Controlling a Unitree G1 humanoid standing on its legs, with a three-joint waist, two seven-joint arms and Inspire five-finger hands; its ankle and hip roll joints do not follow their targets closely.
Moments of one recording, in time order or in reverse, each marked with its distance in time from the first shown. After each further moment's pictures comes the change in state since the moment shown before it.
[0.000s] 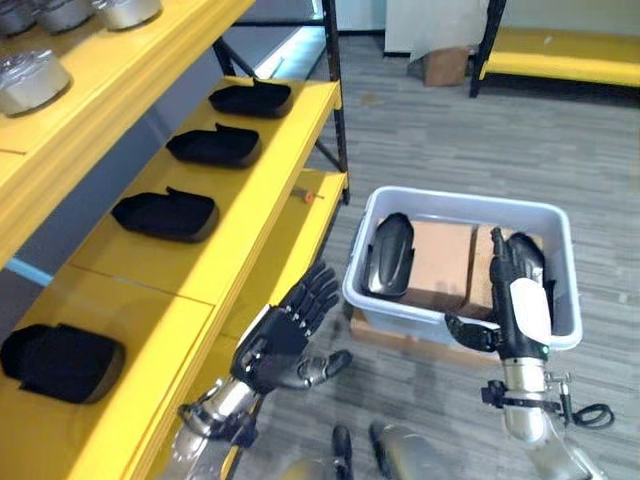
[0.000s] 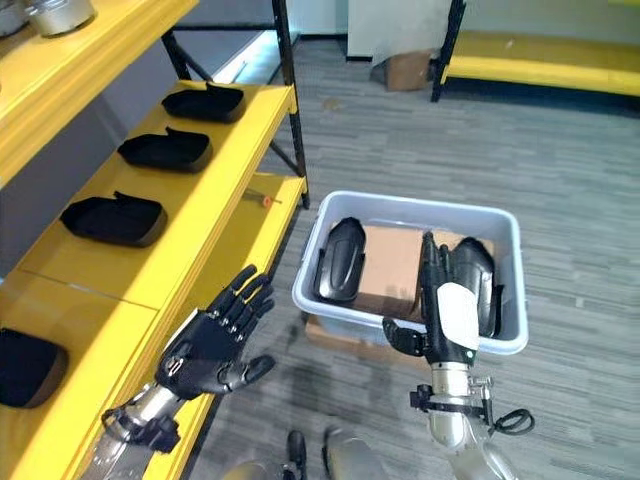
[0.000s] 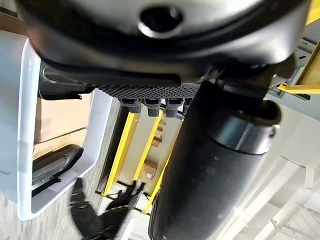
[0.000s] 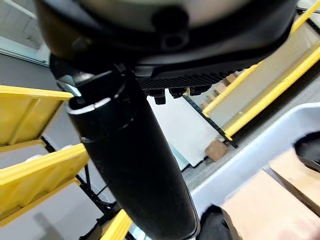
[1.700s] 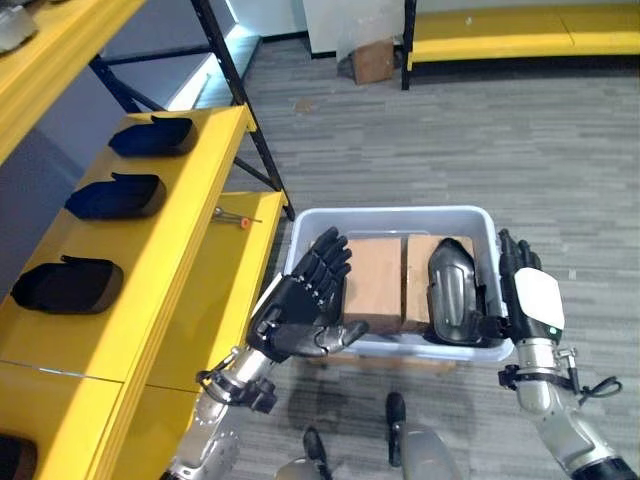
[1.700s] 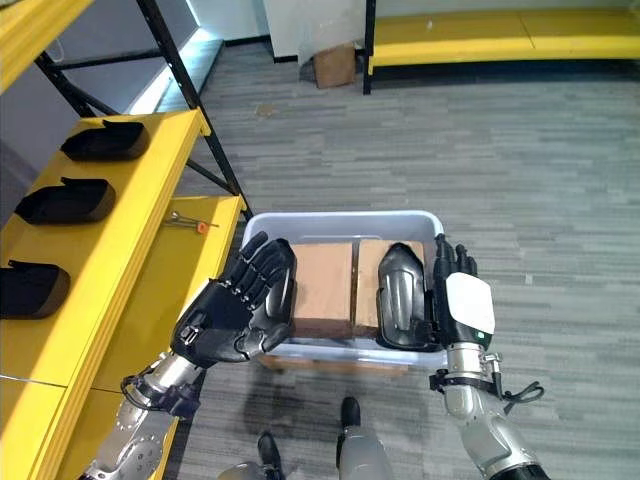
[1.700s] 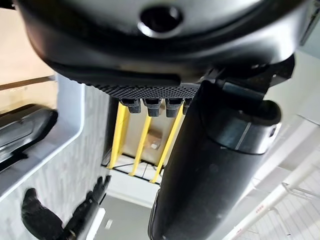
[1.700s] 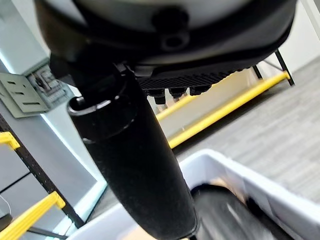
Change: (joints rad) left arm -0.162 -0.062 -0.027 -0.046 0.048 0.000 0.099; right arm -0.145 -0.040 0.021 0.171 -0.052 0.177 0.105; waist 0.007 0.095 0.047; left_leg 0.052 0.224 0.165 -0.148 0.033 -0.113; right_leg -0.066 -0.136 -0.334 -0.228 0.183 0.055
